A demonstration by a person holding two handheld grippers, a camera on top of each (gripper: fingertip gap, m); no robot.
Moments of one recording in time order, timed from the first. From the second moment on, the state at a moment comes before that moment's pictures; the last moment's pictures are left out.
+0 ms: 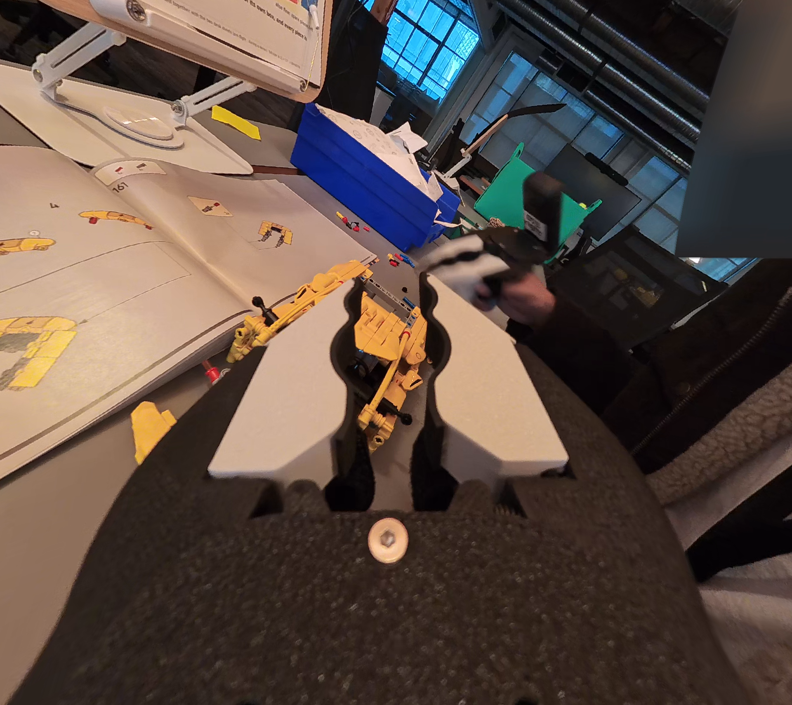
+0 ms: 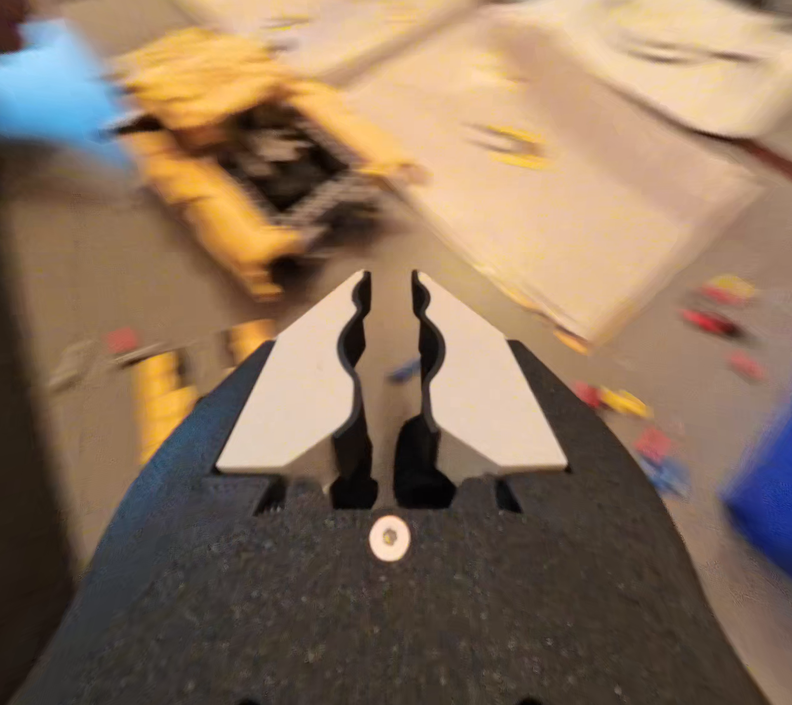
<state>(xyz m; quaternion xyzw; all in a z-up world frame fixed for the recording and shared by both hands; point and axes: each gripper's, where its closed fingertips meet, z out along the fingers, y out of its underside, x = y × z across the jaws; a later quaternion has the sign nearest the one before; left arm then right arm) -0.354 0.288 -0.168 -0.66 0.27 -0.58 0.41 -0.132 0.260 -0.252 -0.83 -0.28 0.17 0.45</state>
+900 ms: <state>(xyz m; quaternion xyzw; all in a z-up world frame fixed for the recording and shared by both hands) -0.356 0.287 -0.164 -0.65 0.26 -0.60 0.40 -0.058 0.293 -0.239 -0.83 -0.18 0.03 0.53</state>
